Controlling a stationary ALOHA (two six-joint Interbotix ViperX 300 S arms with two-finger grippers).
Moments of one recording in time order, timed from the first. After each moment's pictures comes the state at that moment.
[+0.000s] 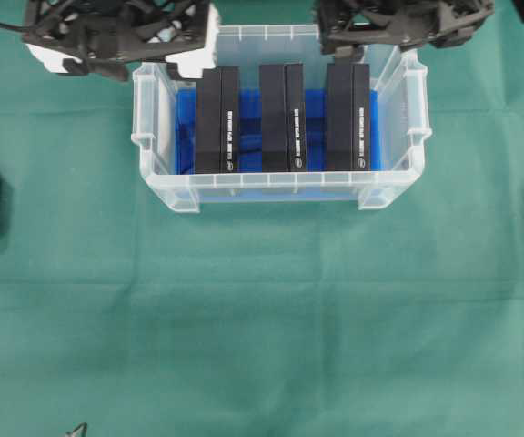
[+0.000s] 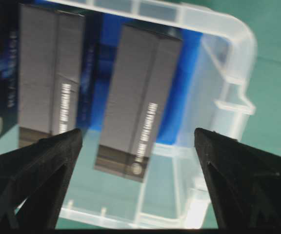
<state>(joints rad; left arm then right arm) 0.23 -0.06 -0.11 0.03 1.53 -1.24 -0.30 -0.02 -0.05 -0.08 1.43 1.23</state>
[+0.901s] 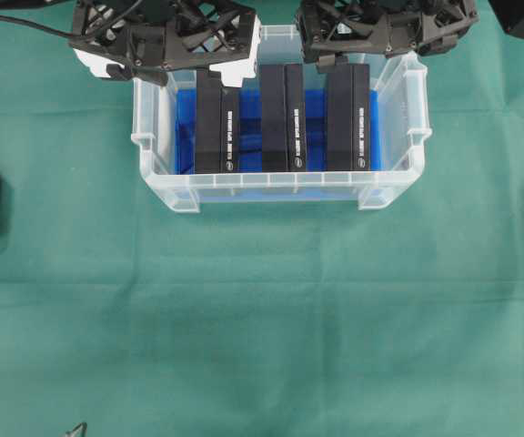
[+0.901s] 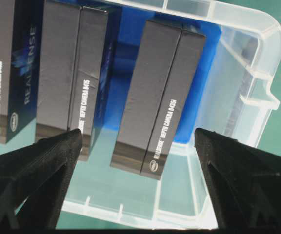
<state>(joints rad) 0.21 0.03 -0.17 0.04 1.49 -1.24 -0.27 0.00 -0.08 -0.08 1.43 1.27</state>
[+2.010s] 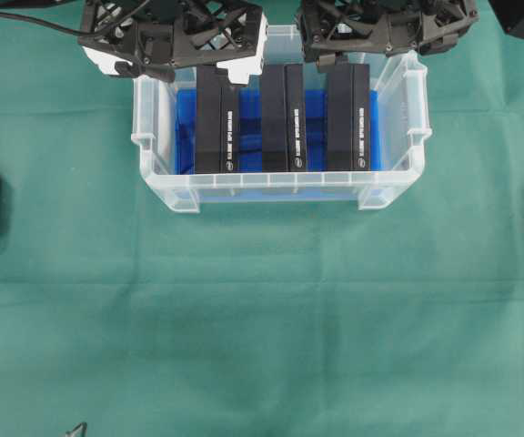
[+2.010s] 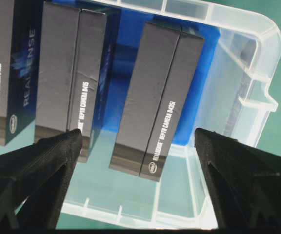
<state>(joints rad) 0.22 0.04 -0.17 0.04 1.46 -1.23 -0.27 0.00 -0.08 -0.09 1.43 1.27</state>
